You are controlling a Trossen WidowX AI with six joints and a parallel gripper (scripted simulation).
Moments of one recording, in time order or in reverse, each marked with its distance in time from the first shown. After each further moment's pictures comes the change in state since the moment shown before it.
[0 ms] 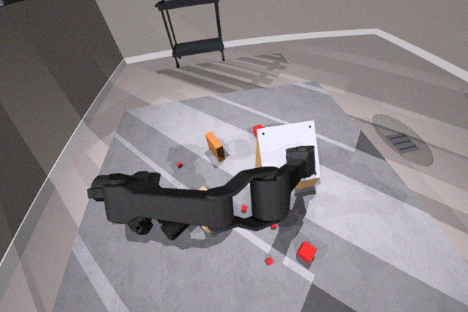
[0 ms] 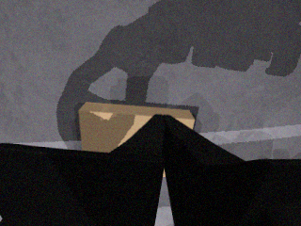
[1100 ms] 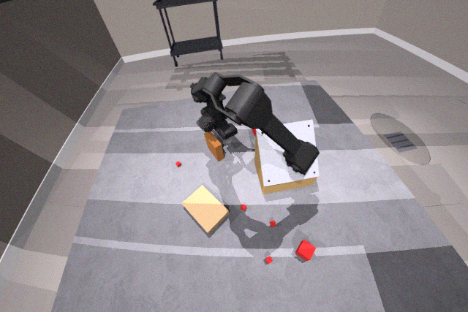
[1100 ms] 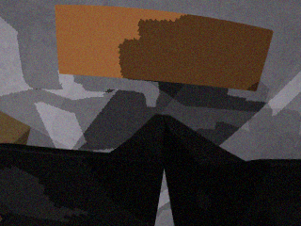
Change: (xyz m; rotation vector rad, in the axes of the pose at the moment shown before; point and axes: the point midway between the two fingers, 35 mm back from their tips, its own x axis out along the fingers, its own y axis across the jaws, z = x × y) arm 0.036 -0.141 -0.340 0.226 0.020 -0.011
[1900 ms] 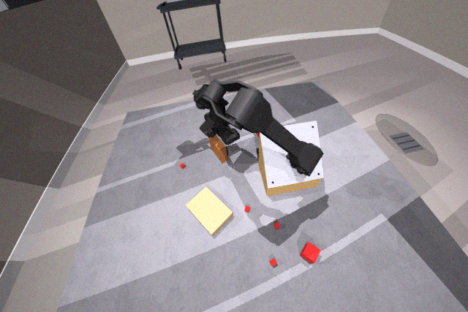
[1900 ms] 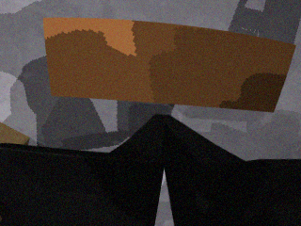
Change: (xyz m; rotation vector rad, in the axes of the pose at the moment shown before) arm 0.014 0.003 0.006 0.011 0.001 0.013
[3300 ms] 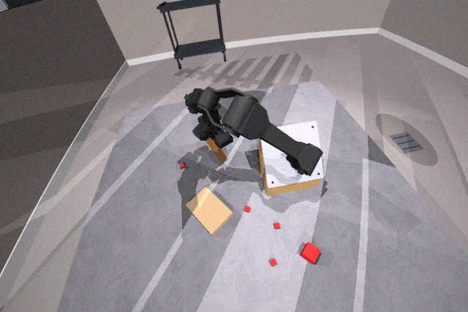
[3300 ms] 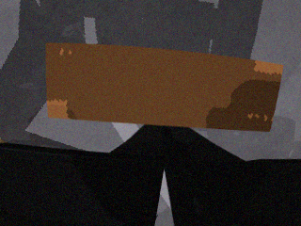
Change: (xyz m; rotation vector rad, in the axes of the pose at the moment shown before) arm 0.000 -0.001 0.029 0.000 -0.001 0.000
